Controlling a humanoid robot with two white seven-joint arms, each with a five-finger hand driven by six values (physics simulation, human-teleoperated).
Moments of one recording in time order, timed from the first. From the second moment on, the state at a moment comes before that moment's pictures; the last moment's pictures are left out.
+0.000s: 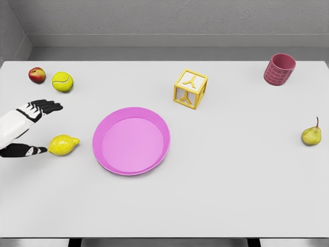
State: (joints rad) left arm 0.16 0.91 -0.01 -1.68 -0.26 -0.61 -0.10; right arm -0.03 0.00 -0.31 0.27 0.30 -0.13 -0.04
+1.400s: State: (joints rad) left arm 0.04 0.94 -0.16 -1.57 -0.18 -0.61 -0.27; right arm -0.03 0.00 -0.31 0.27 0.30 -0.13 -0.04
